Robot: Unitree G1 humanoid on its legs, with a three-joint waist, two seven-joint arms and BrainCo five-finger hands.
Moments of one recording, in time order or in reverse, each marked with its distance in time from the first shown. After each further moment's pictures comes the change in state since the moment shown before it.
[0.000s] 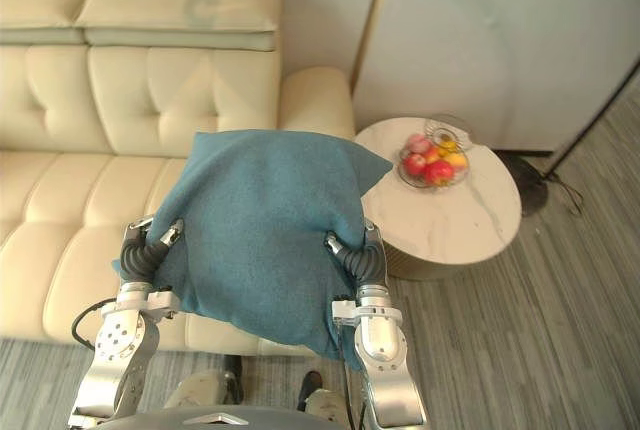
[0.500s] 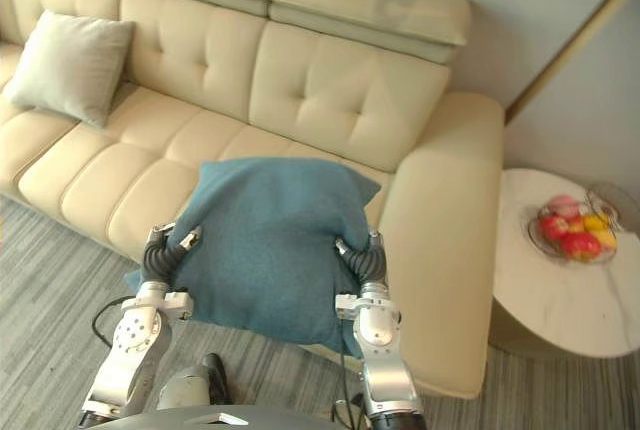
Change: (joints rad) left arm -0.069 0.047 -0.053 0.207 -0.021 -0.024 -0.002; right arm -0.110 0.062 -0.096 0.270 -0.033 0.007 -0.030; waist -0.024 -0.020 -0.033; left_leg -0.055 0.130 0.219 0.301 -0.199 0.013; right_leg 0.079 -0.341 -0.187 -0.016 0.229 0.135
